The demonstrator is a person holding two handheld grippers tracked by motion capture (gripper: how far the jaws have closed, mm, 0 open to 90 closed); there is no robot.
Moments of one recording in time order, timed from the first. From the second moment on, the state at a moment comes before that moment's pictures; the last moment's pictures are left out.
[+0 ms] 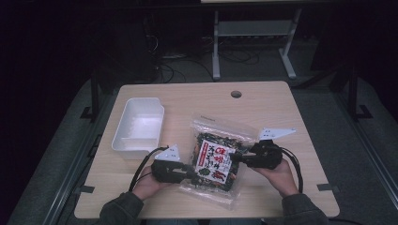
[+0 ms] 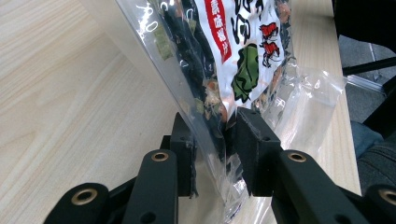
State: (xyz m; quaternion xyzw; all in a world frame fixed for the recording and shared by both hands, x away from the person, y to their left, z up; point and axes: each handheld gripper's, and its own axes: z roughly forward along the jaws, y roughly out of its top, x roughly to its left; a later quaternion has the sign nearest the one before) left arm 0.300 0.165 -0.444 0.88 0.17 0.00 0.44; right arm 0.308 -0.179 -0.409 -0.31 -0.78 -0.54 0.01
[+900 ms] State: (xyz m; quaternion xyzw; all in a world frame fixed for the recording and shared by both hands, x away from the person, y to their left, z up) left arm 0.292 0.173 -0.442 0.89 0.17 0.04 0.42; right arm 0.288 -0.177 -0.373 -0.28 -0.76 -0.59 0.00
